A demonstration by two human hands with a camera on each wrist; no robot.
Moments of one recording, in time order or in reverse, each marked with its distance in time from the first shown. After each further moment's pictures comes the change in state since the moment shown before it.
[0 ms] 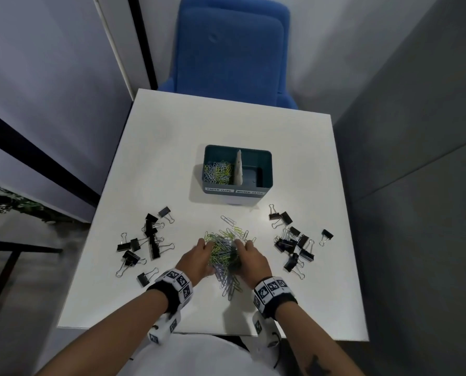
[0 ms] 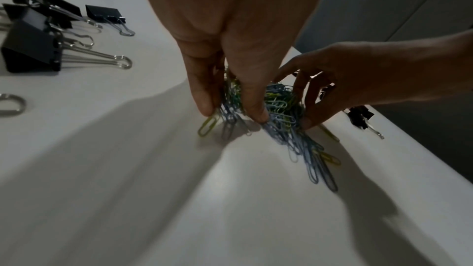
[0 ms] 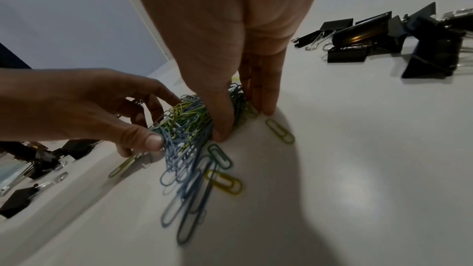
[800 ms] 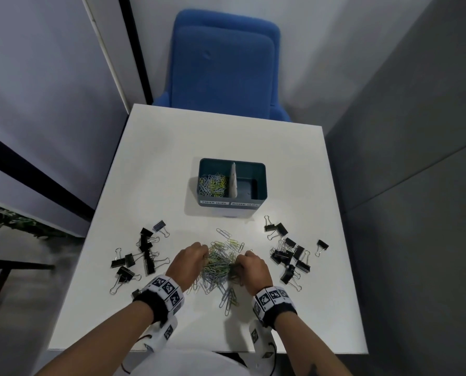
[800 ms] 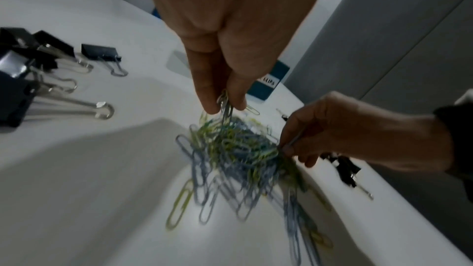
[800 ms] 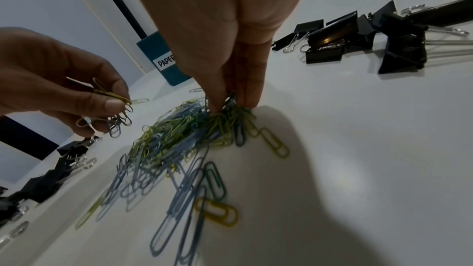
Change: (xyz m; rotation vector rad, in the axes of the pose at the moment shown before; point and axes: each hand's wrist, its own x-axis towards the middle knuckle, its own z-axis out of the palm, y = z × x) left_hand 0.011 -0.002 -0.037 -0.153 0.146 0.049; right_hand 0.009 0.012 -0.011 0.063 0.087 0.022
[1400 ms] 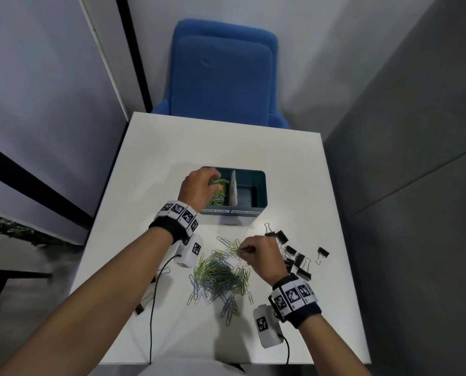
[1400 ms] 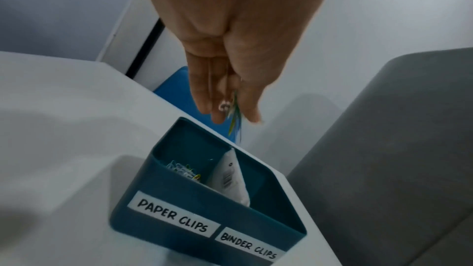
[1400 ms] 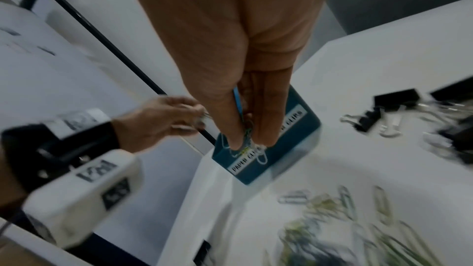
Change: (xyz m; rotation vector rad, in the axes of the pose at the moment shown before) left_hand 0.117 0.058 -0.143 -0.166 0.333 0.052; right_hand 0.007 -0.029 -0.094 0.291 0.158 -0.118
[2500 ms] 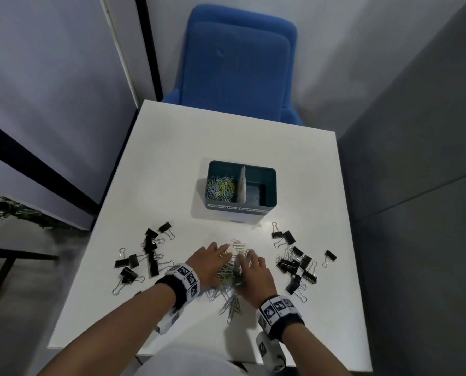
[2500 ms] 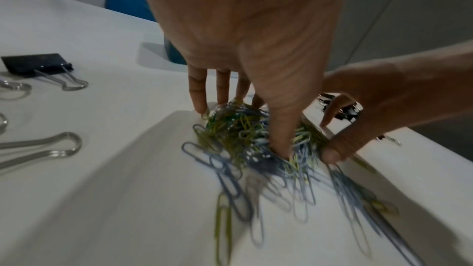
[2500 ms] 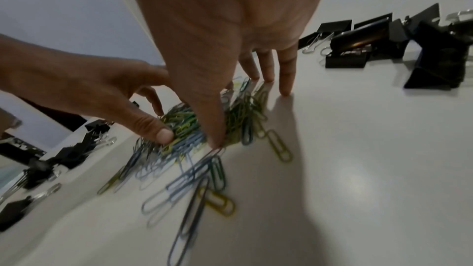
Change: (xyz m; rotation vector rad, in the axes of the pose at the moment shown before) left_hand -0.129 -0.074 0.117 0.585 -0.688 0.293; right_hand -0.024 0.058 0.089 -0.479 -0.312 0.103
